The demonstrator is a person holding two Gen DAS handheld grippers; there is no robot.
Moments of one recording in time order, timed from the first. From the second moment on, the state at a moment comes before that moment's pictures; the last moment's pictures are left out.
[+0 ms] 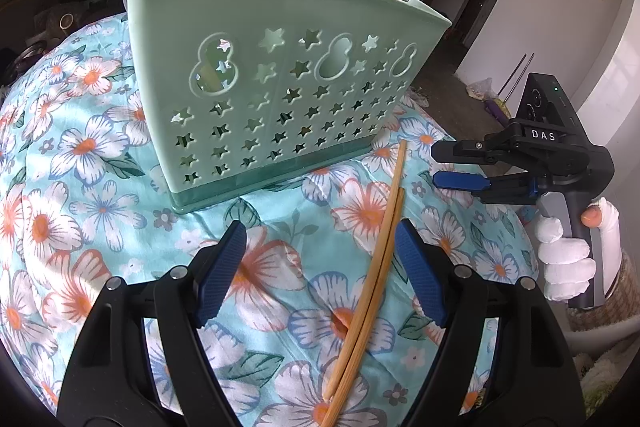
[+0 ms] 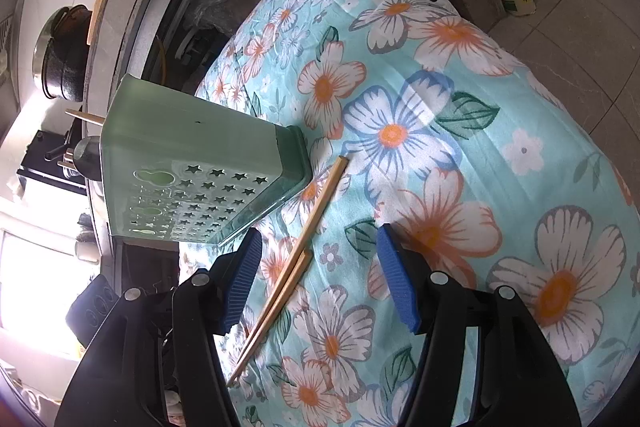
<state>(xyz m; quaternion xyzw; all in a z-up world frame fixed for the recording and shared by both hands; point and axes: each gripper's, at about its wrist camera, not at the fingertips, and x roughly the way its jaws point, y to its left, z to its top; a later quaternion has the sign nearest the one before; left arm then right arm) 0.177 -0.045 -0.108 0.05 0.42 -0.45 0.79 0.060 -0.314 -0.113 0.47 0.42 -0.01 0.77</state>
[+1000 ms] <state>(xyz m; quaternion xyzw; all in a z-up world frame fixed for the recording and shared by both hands) 0.118 -0.094 -0.129 0.20 0.38 -0.53 0.73 0.059 -0.314 -0.114 0.47 0.42 -0.01 0.77</state>
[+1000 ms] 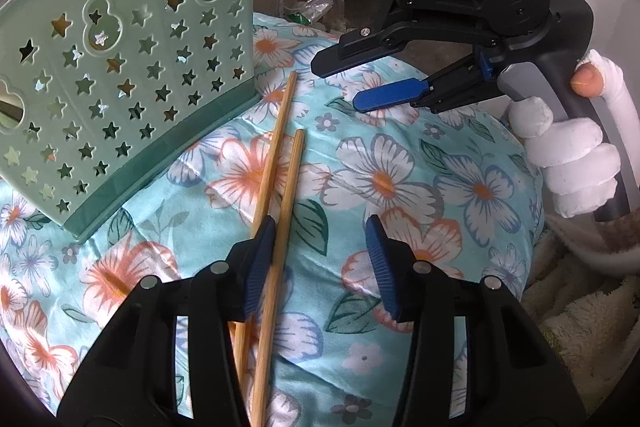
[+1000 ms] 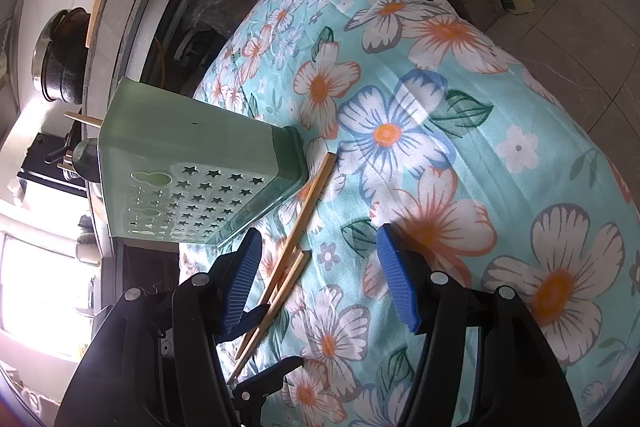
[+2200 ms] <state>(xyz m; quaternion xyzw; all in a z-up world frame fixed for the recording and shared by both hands) 0.121 -0.115 -0.112 0.20 0.42 -0.52 0.72 0.103 -0.321 -0.133 0.51 0.43 0.01 0.75</state>
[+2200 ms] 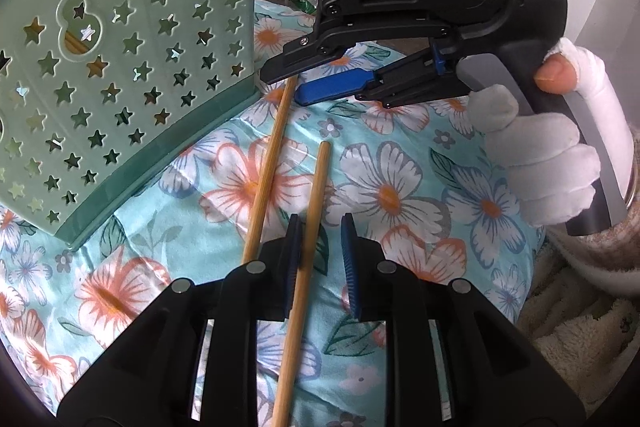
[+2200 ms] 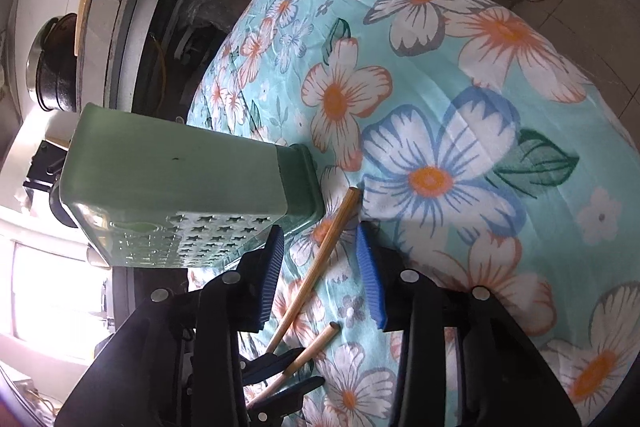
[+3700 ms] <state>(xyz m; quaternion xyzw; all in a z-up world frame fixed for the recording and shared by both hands) 0.053 -0.135 0.007 0.10 0.35 -0.43 0.83 0.061 -0.359 -0.005 0.38 0.27 0.08 0.88</state>
